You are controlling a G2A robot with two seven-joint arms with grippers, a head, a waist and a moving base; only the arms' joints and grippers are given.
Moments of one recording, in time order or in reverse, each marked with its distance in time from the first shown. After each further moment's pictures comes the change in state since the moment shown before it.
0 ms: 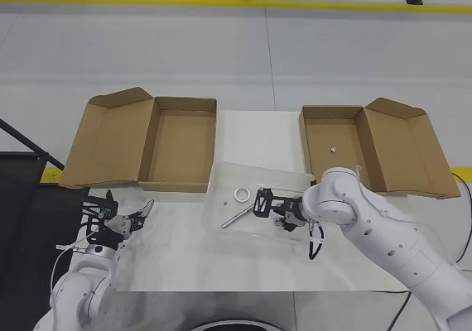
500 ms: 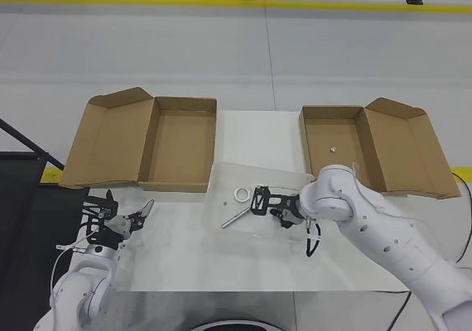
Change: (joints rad) left arm 0.000 0.000 0.000 0.000 0.000 0.000 0.000; right arm 0.021 -0.019 0.002 0.029 -0.004 -0.002 -0.050
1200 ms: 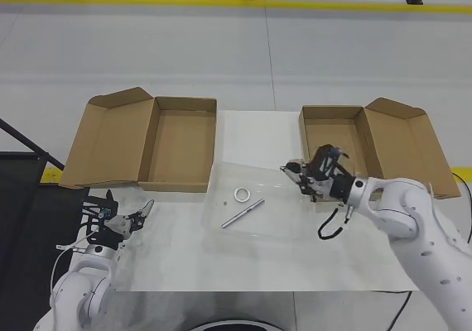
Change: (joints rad) left arm 0.000 0.000 0.000 0.000 0.000 0.000 0.000; right arm -0.401 0.147 0.559 -0.212 -0.091 -0.050 -0.789
